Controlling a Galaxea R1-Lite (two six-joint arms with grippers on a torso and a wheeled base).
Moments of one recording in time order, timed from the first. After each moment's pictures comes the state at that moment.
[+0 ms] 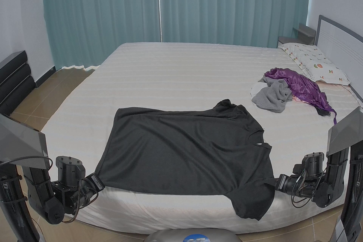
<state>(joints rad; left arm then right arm) -0.24 2.10 -0.11 -1.31 0.23 -0.74 0.11 2.33 -0.17 -1.42 0.23 0.54</state>
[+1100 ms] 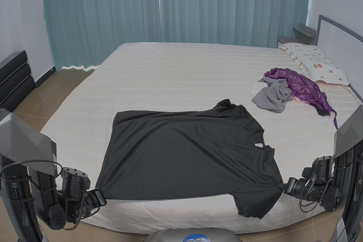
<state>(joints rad) -0.26 2.19 -0.03 -1.32 0.23 -0.63 0.03 2.32 -0.02 -1.55 0.24 0.52</state>
